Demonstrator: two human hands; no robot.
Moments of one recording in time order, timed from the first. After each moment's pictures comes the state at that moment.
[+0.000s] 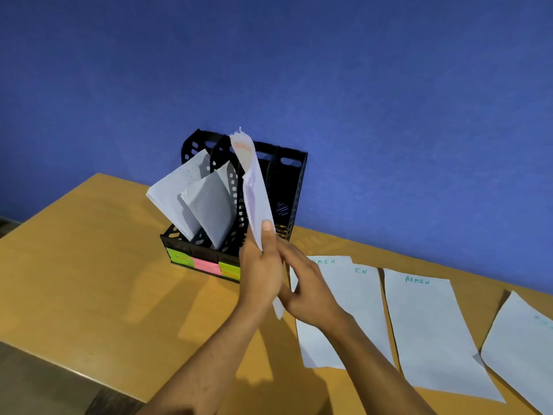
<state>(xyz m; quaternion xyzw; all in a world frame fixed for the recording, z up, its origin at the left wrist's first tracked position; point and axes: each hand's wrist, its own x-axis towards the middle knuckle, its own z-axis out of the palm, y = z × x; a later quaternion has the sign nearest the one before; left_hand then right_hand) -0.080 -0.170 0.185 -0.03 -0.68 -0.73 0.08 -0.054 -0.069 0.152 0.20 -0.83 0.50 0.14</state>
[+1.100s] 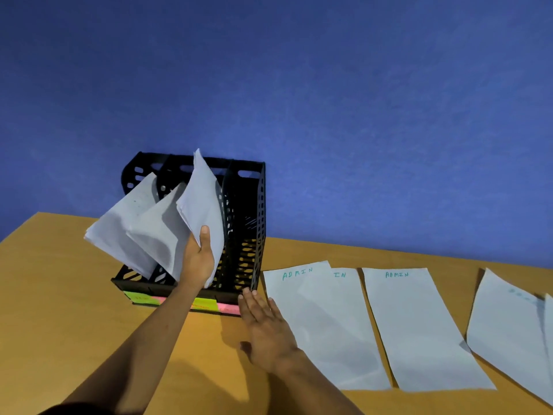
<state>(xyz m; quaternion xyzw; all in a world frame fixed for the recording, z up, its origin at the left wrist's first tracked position) -0.230 -0.191 0.107 -0.04 -0.81 -0.58 0.00 -0.076 -0.074 0.038 0.06 -0.99 0.13 -0.07</state>
